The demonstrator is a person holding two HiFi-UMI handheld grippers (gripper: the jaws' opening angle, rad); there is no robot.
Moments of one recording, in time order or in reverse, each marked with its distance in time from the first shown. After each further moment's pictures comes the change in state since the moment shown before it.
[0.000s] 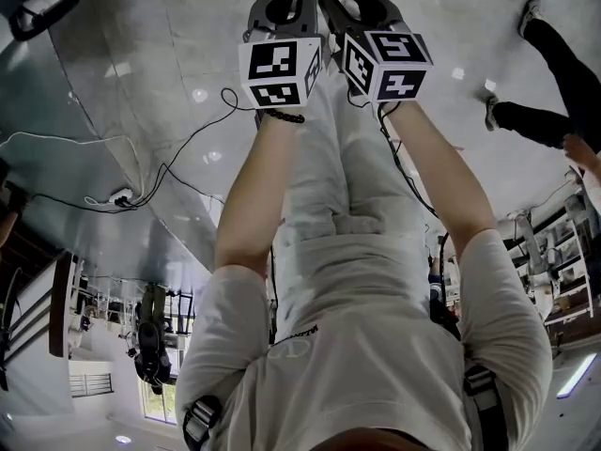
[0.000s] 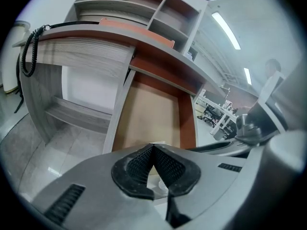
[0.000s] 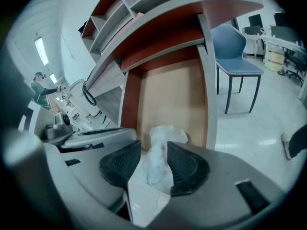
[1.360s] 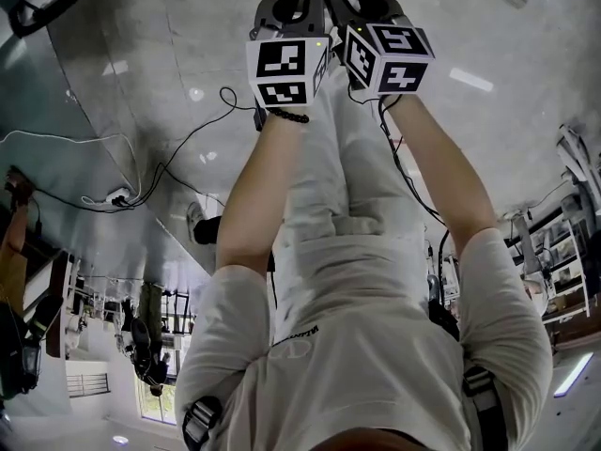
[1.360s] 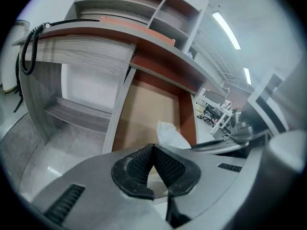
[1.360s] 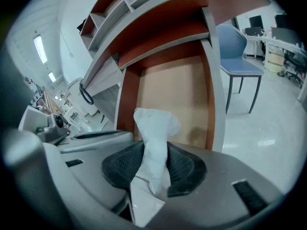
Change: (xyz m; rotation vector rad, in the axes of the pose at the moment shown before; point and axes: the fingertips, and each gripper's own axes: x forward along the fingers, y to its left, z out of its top) left arm 0.002 0.000 -0.002 0.000 0.008 -0.005; right arm 0.012 -0.001 0.004 -0.006 0.008 -0.016
